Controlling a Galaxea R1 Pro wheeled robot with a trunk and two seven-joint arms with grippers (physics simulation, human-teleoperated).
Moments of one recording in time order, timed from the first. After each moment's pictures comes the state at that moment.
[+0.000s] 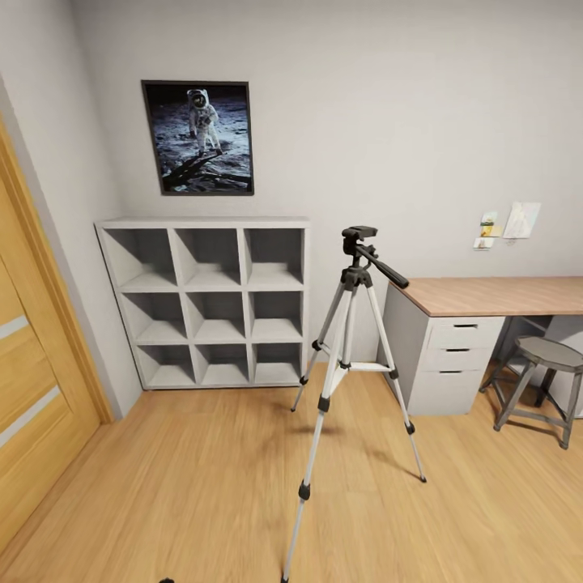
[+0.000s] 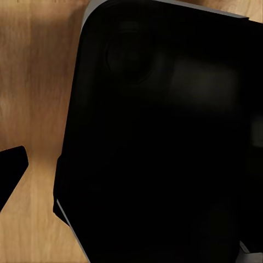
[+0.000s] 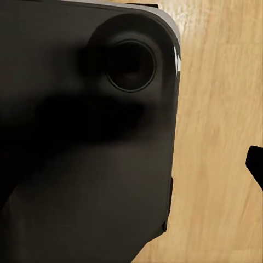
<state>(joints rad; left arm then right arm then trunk) 0.00 0.00 0.02 -0.03 0.22 -0.01 0.01 0.00 -0.02 0.01 0.00 0.02 -0.07 0.01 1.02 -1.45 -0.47</state>
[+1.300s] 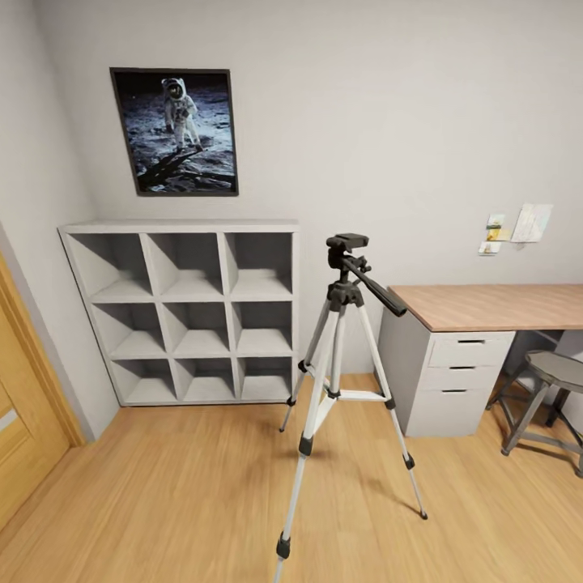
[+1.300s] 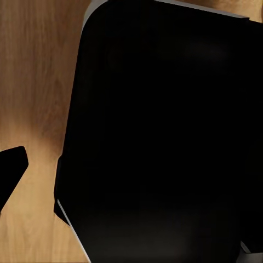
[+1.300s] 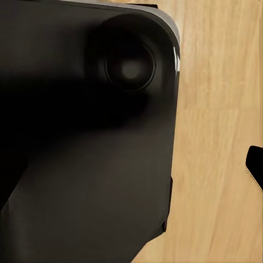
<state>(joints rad) 0.00 0.00 0.02 -0.03 0.22 -0.01 0.01 0.00 -0.02 0.01 0.00 0.02 -0.07 0.01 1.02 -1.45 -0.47</state>
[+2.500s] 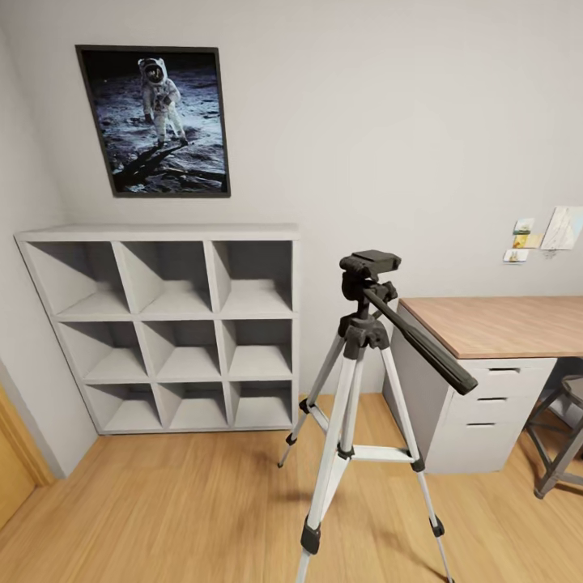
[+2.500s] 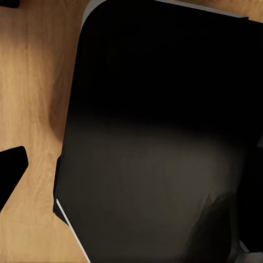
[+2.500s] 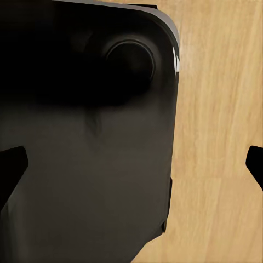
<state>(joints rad) 0.00 0.00 0.02 -0.03 0.22 -0.01 0.01 0.00 -0.02 0.01 0.00 0.02 -0.07 0.00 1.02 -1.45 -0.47</state>
